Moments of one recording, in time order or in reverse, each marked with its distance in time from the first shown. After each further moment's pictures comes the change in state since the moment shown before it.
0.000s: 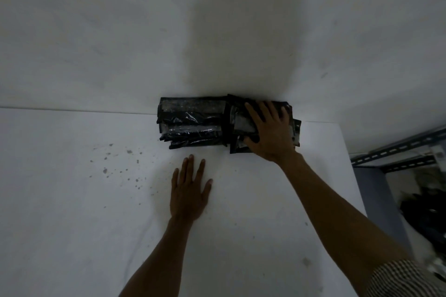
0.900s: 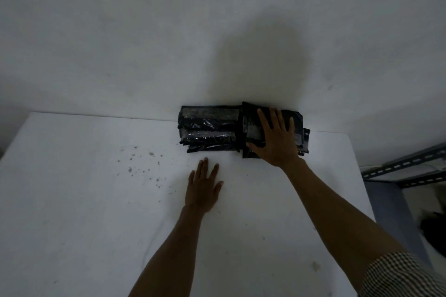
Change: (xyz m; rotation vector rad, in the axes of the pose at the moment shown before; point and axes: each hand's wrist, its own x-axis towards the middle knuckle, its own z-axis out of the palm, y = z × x) left_hand 0.007 -0.002 -0.030 0.006 -0.213 0.009; right_hand -0.002 -0.020 -0.008 0.023 -0.099 0.101
